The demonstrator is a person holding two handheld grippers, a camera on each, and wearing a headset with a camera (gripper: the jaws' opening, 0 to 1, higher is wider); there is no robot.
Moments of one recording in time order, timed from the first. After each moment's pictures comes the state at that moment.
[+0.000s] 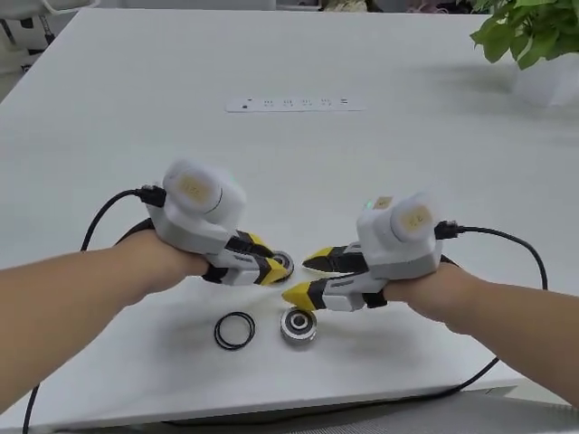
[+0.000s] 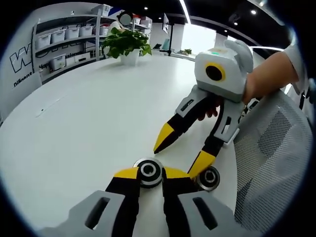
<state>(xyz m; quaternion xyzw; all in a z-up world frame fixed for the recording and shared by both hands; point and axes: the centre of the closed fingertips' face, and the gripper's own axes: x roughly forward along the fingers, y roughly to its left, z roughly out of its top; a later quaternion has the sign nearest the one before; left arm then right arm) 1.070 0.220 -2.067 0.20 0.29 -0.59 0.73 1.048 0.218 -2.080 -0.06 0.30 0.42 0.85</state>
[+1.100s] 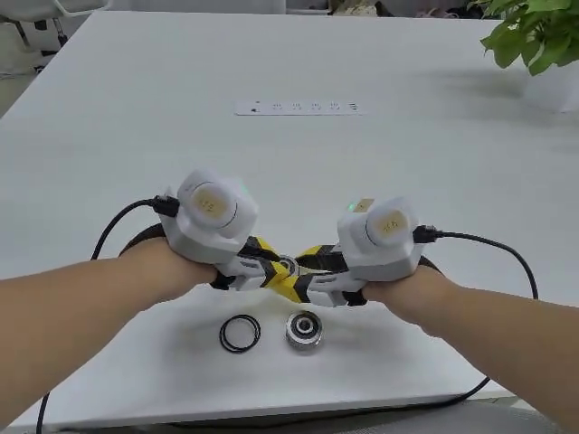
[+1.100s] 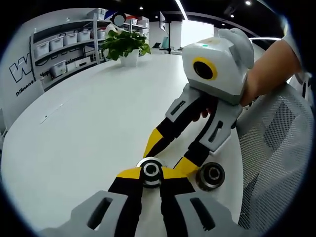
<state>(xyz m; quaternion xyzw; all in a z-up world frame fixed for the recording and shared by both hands) 1.071 0.222 -2.067 0.22 0.27 -0.58 0.74 1.068 0.229 -2.085 -0.08 0.29 0.40 0.87</state>
